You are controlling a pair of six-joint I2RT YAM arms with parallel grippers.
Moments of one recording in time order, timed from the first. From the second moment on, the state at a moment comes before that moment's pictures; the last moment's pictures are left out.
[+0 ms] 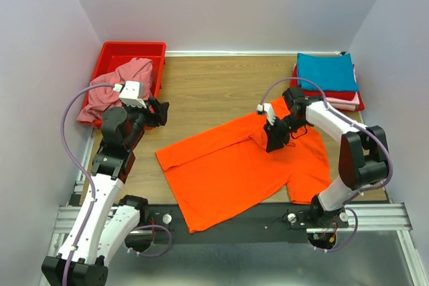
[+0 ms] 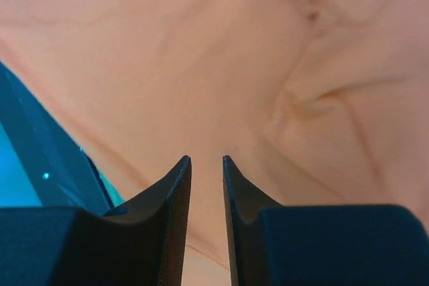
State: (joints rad) left arm -0.20 0.72 0.74 -0.13 0.11 -0.19; right arm 0.26 1.63 1.04 -0.89 -0.70 -0.75
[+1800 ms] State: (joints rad) left arm -0.20 0.74 0.74 -0.13 0.10 -0.19; right arm 0.15 1.62 0.99 -0.81 -0.47 -0.67
